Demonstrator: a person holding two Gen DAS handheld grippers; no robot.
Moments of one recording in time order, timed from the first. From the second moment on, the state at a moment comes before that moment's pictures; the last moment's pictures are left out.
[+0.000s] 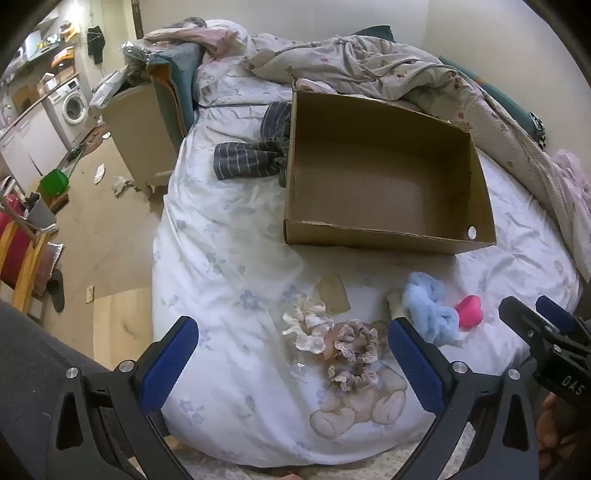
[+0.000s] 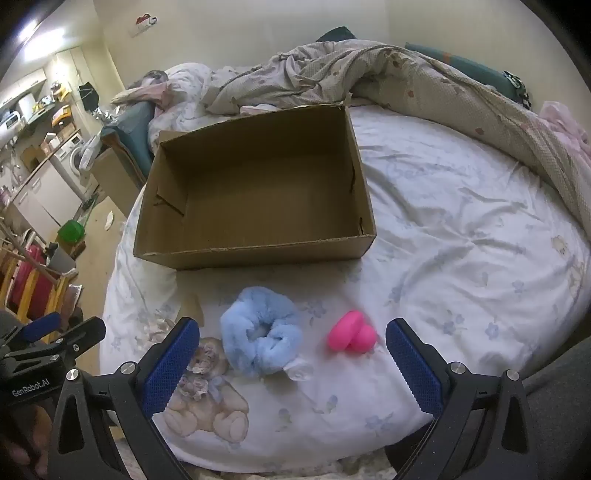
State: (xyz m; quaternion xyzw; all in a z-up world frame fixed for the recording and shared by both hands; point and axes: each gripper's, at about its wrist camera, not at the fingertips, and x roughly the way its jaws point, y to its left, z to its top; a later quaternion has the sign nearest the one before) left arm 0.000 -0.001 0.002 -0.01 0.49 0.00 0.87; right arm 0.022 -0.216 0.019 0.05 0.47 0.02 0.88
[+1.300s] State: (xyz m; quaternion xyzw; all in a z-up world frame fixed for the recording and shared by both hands) left arm 0.000 0.004 -0.001 -0.03 0.50 0.00 0.86; right arm 0.020 -0.217 0.019 0.07 0.47 0.03 0.88
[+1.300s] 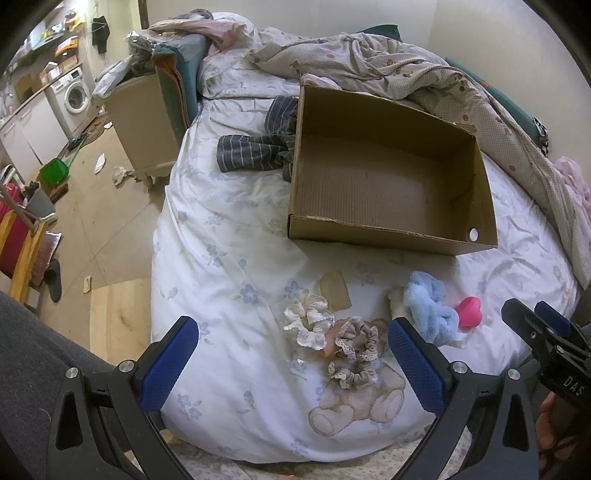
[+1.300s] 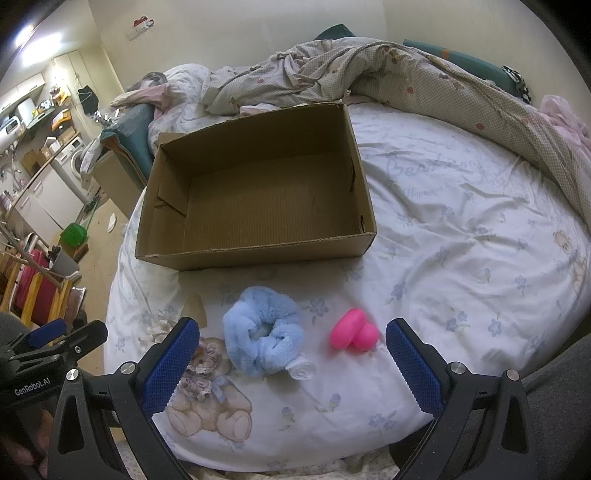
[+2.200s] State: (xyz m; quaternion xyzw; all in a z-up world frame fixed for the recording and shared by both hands) left arm 0.000 0.004 -0.002 -0.03 0.51 0.00 0.86; right arm 0.019 -0.216 0.020 0.07 0.47 0.03 0.88
